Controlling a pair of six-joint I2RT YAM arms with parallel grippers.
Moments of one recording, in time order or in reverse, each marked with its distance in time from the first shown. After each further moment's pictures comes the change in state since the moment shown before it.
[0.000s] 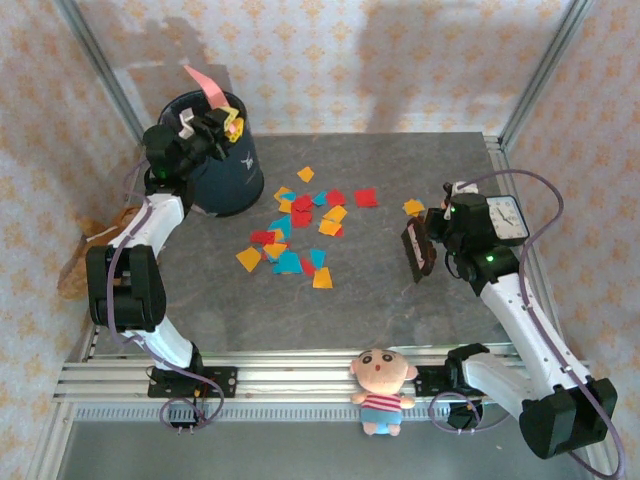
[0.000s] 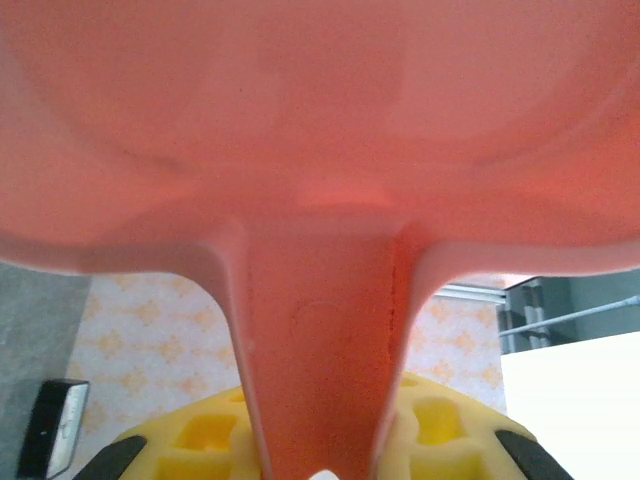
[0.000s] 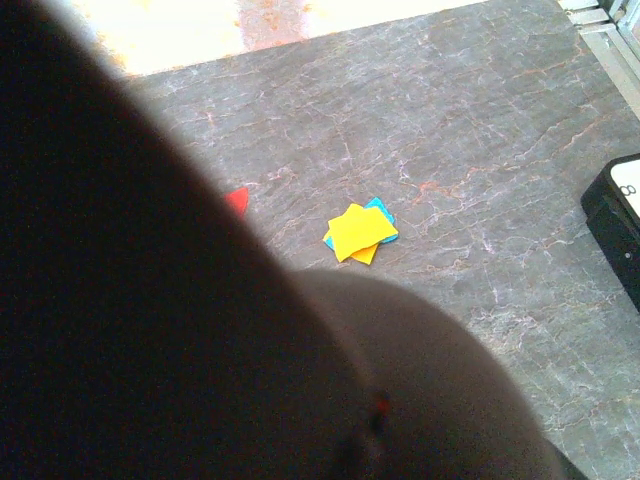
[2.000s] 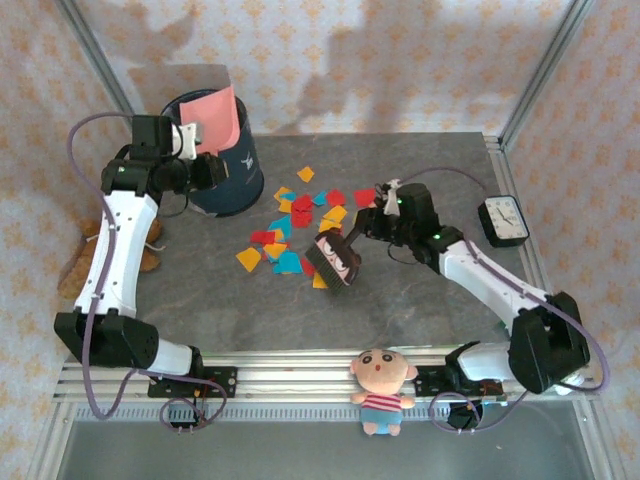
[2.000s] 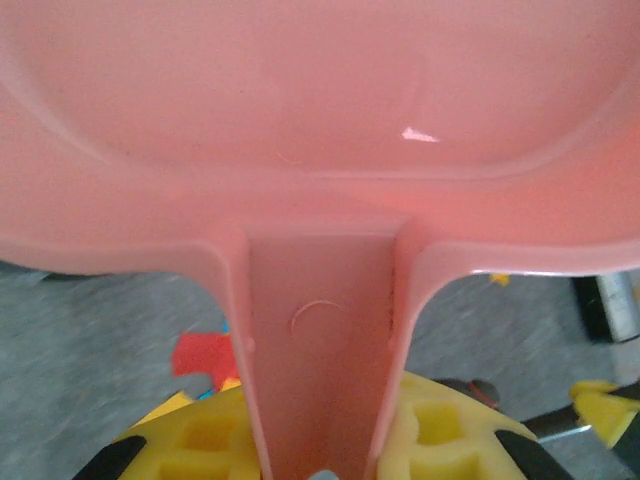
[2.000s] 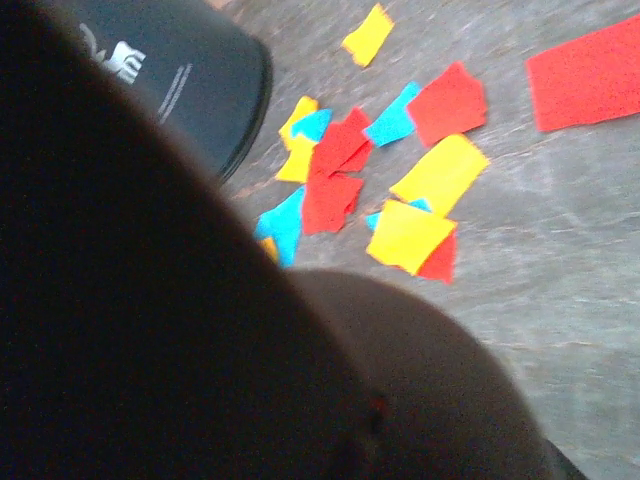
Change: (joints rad) left arm -0.064 -0.248 0.396 -1.622 -0.363 1.622; right arm 0.228 0.369 0.029 0.341 -0.471 0.339
